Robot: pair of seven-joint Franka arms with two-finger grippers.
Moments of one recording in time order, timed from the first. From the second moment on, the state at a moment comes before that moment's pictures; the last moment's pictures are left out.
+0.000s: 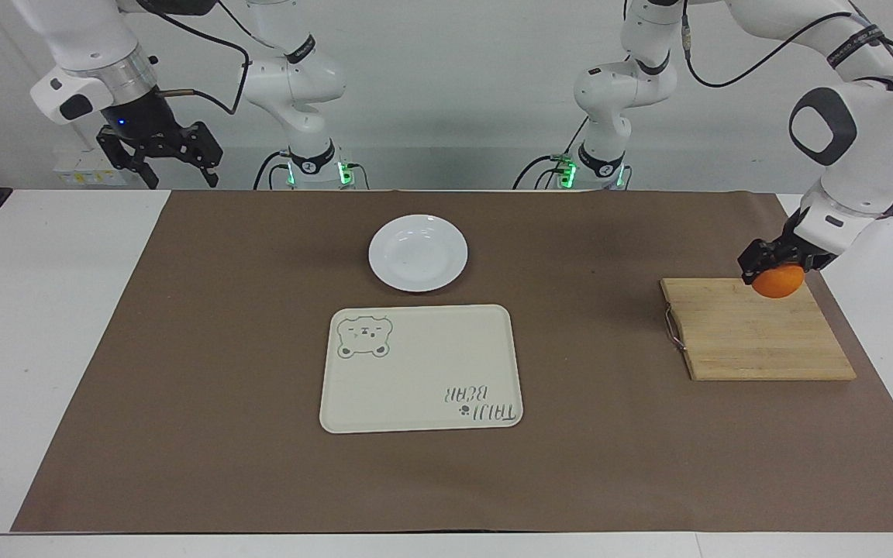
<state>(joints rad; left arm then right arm) 0.15 0.08 -0.03 -1.74 -0.02 1.83 0.14 0.11 -0.09 -0.19 -1.61 0.02 1.51 -0.07</state>
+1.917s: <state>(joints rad) -0.30 -0.03 -0.21 -1.76 -0.11 1.71 -0.60 0.11 -0.09 -0.19 -1.61 0.02 1.51 -0.07</state>
